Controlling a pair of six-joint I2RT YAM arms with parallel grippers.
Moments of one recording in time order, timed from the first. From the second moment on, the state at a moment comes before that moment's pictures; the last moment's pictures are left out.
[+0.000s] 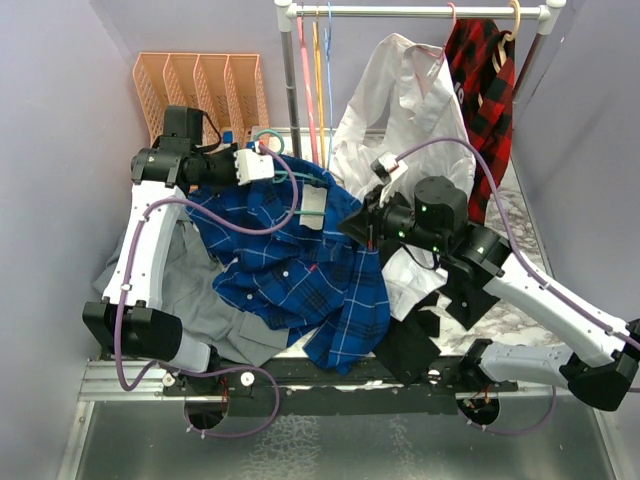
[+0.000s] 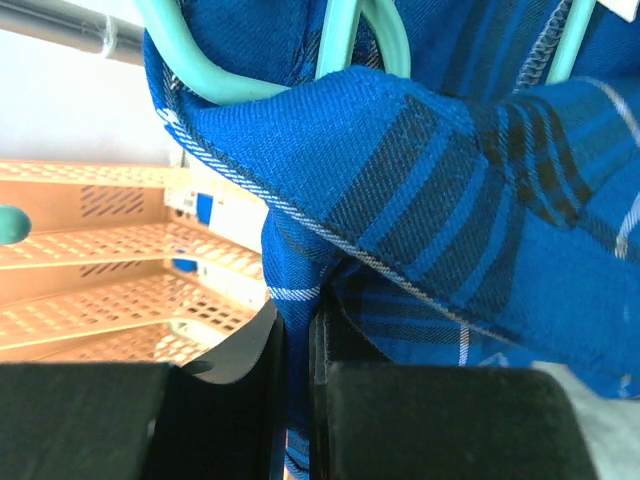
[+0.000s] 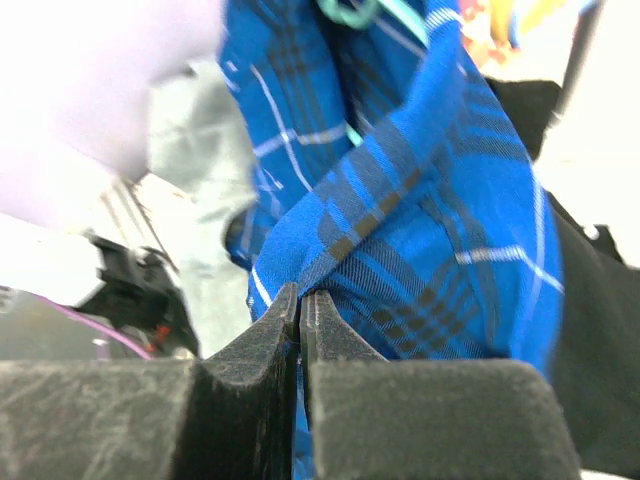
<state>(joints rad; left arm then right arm) -0.11 1.46 1.69 -1.08 0.56 1.29 0.85 1.12 1.16 -0.33 -0.13 0.25</state>
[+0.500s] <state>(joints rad) -0.10 1.35 1.53 -1.32 0.83 1.42 0.85 1.27 1.24 -0.21 -0.28 0.40</state>
